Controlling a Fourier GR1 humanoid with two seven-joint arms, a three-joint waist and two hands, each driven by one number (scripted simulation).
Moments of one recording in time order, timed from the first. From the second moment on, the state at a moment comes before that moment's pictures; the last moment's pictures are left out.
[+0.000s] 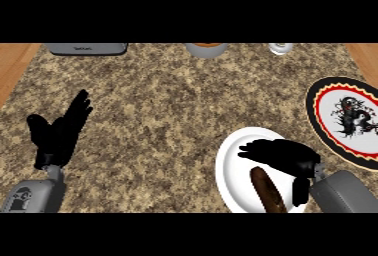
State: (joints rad) left arm -0.16 0.26 0.03 -1.42 0.08 0.05 0.18; right arm -0.27 -0.47 0.43 -1.35 0.93 0.54 -0.44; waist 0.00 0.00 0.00
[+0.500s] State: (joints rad) left arm -0.16 0.24 0.06 -1.40 0.07 0.02 0.17; right arm -0.25 -0.46 0.49 -1.36 1.06 0.54 -0.52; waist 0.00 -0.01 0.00
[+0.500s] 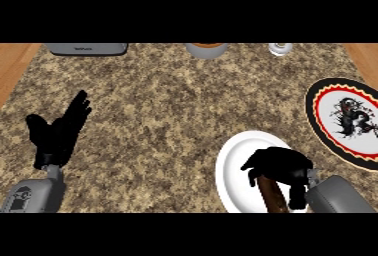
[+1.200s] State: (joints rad) left arm -0.14 0.22 0.07 -1.41 0.04 0.03 0.16; right arm -0.08 -0.40 0.34 -1.46 1.00 0.43 -0.51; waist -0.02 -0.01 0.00
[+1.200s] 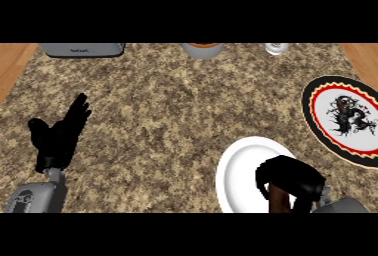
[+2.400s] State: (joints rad) left arm -0.17 0.22 0.08 -1.40 0.04 0.01 0.16; right arm 0.02 -0.32 -0.31 -1.81 0.57 0.15 -0.27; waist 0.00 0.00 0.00
